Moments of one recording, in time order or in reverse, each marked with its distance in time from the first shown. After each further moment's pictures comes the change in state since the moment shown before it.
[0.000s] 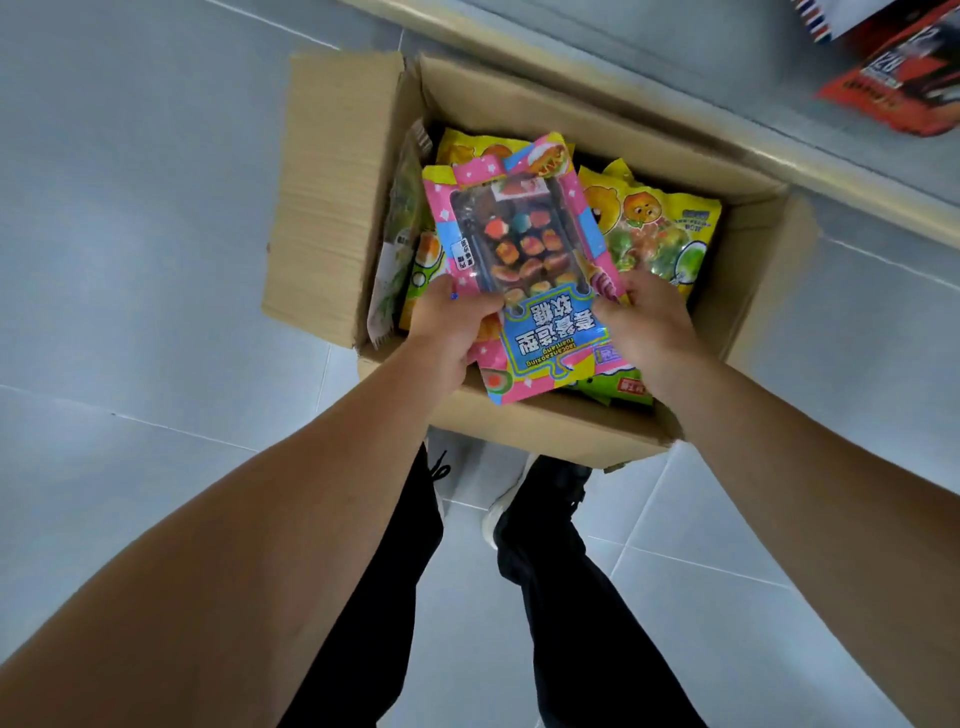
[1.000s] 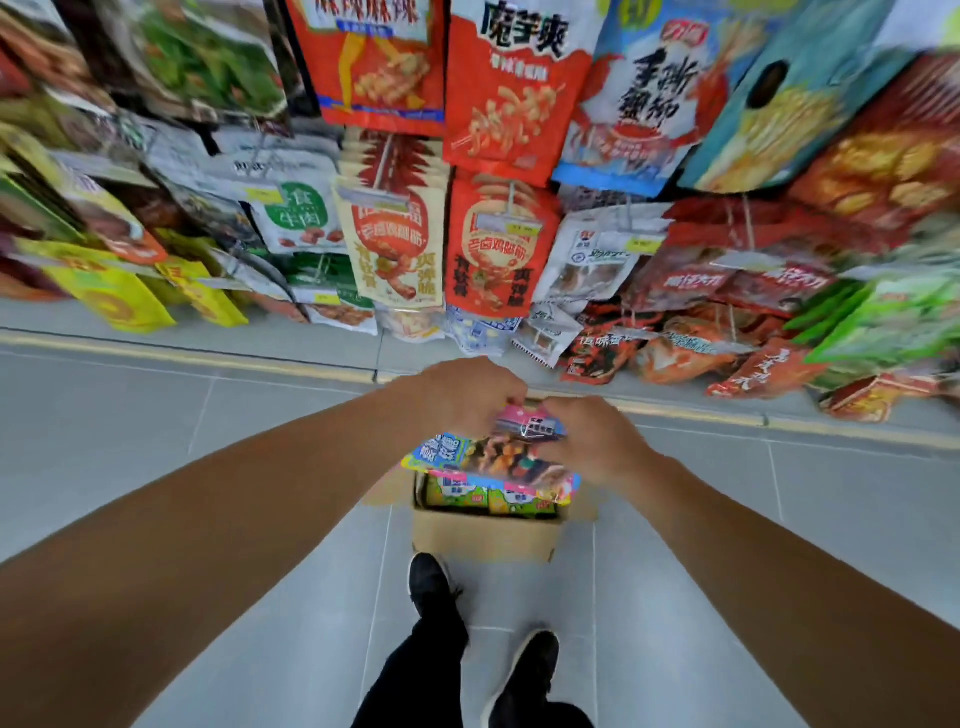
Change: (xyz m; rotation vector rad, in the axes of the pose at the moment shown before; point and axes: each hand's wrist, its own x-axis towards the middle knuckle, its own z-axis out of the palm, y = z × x) left_hand -0.565 0.246 -0.039 1.901 -0.333 1.149; right_hand -0.465 -0.235 -0.266 -0.516 0.085 -0.484
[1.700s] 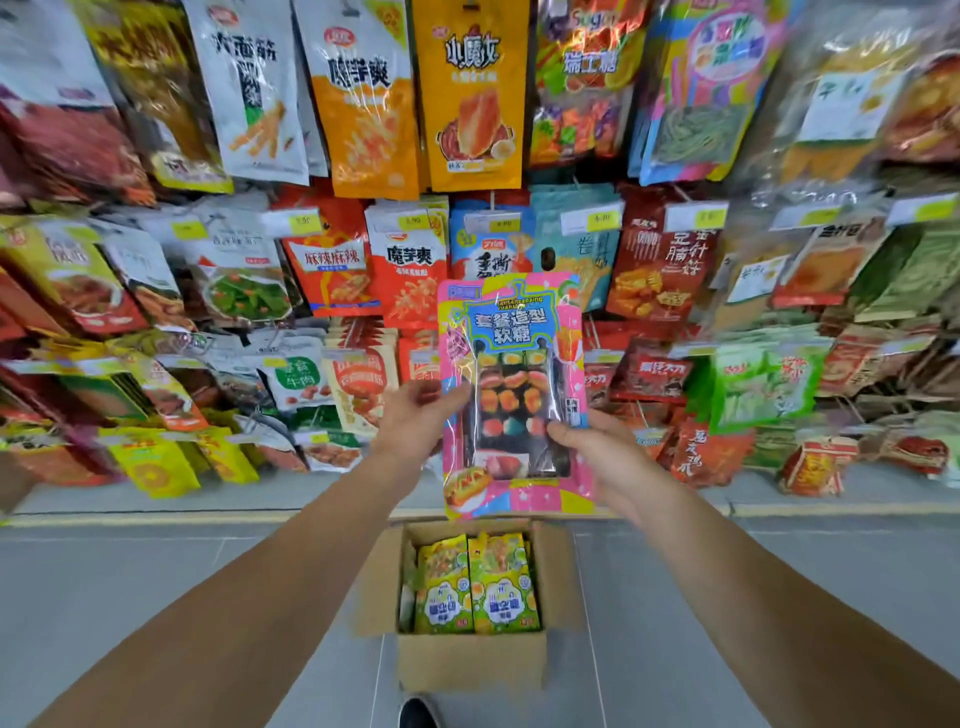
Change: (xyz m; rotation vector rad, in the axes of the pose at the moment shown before) left_hand -0.106 0.198 -0.027 -1.260 0.862 -0.292; right_hand -0.220 0.051 -0.084 1.345 0.345 0.013
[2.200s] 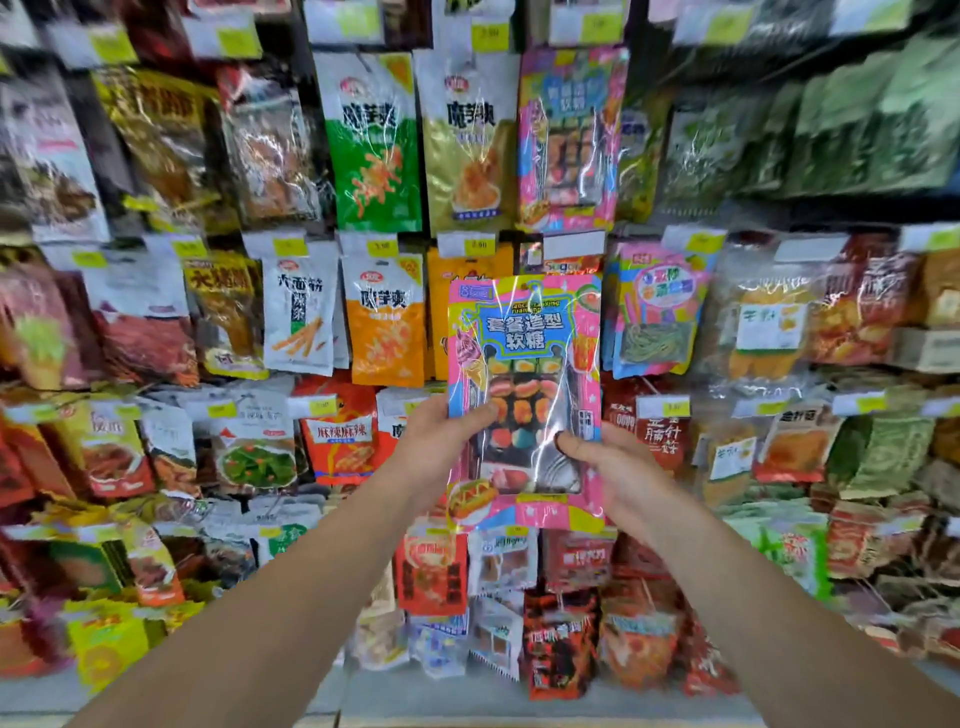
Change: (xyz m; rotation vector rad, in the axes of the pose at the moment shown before) left_hand 0.005 0.183 0.024 -0.144 -0.228 0.353; right_hand -0.021 -0.189 -0.012 0.175 -0.075 -0.315
